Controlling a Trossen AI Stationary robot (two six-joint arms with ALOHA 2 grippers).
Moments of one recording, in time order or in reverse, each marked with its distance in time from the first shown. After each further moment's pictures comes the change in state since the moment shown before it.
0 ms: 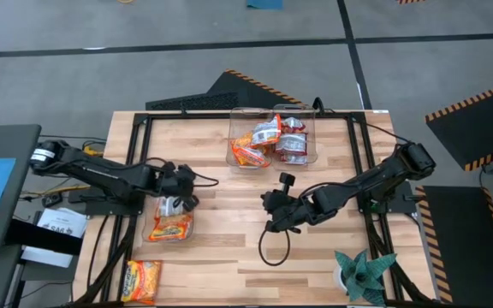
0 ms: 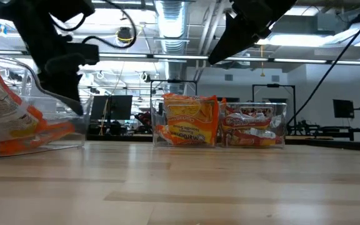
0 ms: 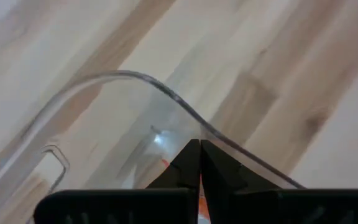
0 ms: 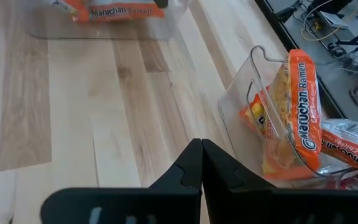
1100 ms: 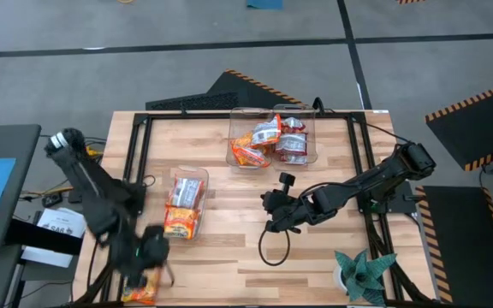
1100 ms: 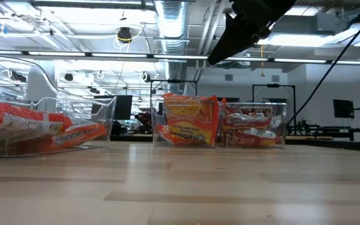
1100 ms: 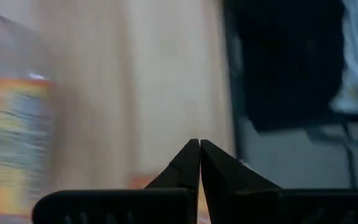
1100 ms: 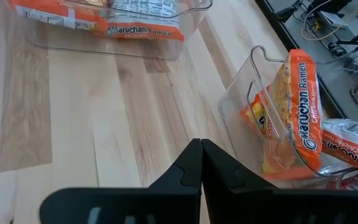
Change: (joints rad) left arm -0.788 0.071 0.346 -0.102 0.286 -0.200; right arm -0.002 0.001 0.001 0.002 0.000 0.002
